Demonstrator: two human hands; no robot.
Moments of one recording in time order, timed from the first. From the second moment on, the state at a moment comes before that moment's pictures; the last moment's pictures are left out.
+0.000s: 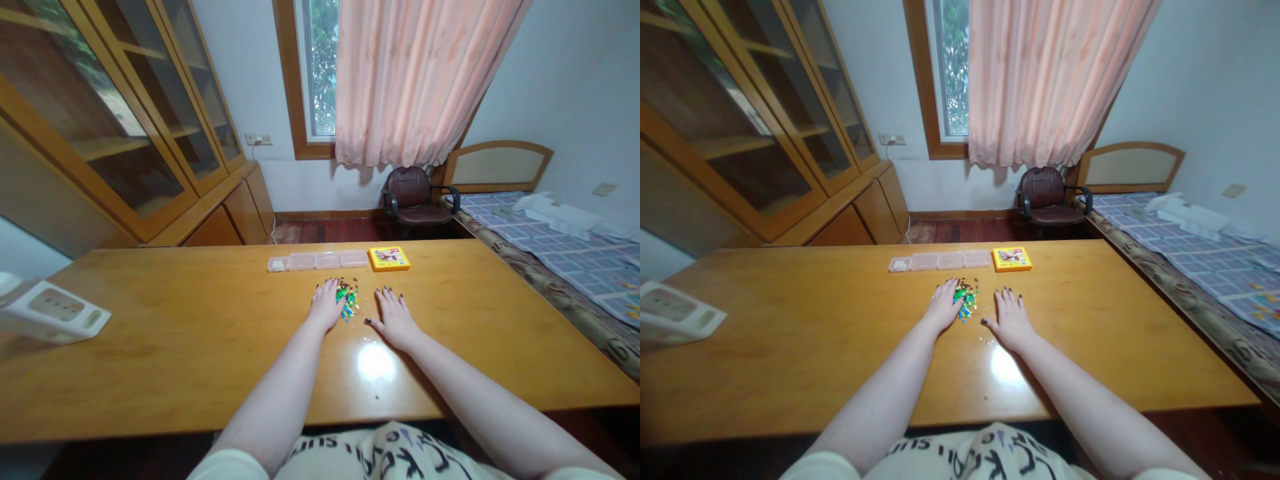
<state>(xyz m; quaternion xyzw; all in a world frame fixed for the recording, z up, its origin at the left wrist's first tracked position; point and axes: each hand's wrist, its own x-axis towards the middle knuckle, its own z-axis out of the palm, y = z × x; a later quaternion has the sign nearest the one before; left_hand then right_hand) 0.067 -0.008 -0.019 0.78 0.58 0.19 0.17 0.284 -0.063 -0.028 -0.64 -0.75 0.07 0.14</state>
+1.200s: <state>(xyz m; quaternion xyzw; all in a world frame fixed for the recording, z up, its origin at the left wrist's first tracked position) 0.084 0.002 -0.014 0.85 0.49 0.17 0.11 0.209 0.029 -0.039 -0.45 -0.29 0.53 0.66</state>
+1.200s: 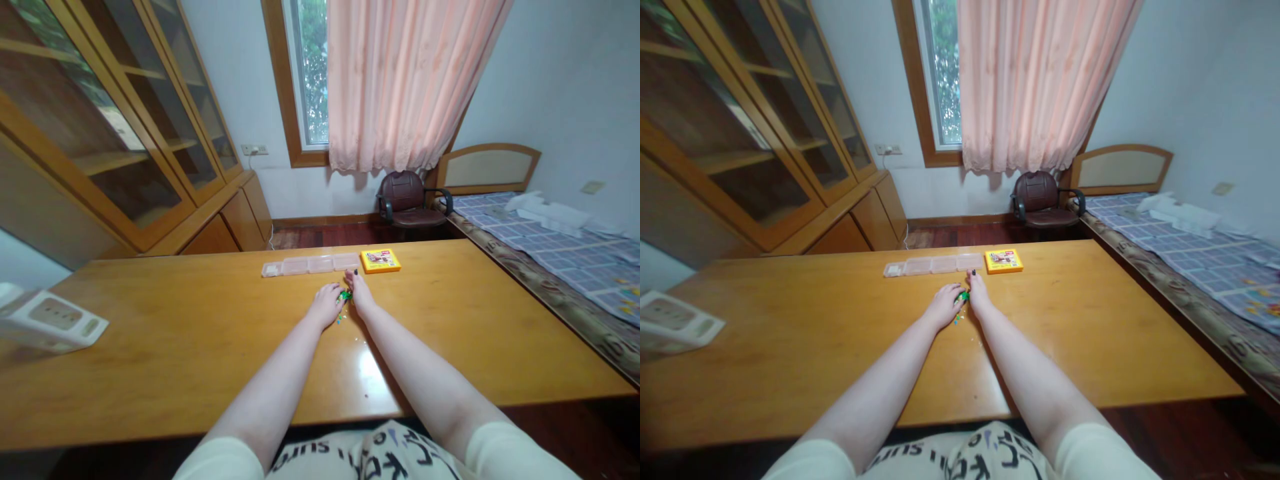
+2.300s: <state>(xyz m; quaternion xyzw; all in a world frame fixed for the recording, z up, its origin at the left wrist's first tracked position) 0.082 -0.017 0.012 0.84 0.53 0.09 0.05 0.212 0.010 -0.025 -0.39 -0.21 0.56 0.70</state>
